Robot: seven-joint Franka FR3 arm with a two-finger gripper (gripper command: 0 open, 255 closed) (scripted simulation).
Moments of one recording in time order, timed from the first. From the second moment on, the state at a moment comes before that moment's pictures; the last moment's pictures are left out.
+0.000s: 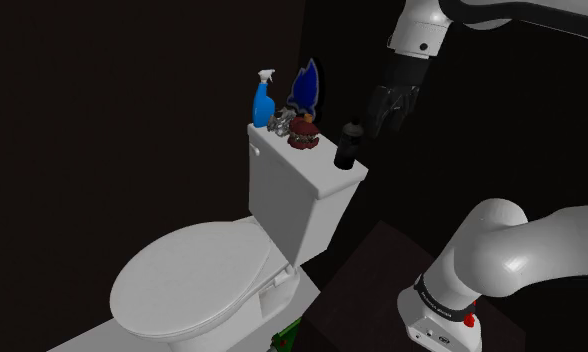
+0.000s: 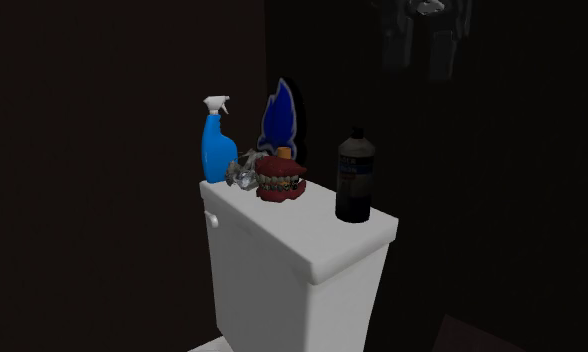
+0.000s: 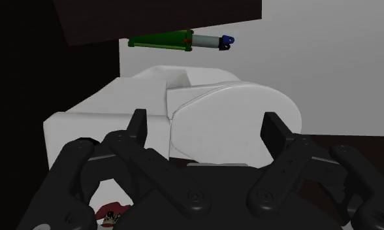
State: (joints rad) arm -0.01 -0.76 -0.04 -2.26 0.07 1.44 0.13
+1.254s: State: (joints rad) arm 0.02 -0.26 -0.33 -2.05 0.02 1.72 -0.43
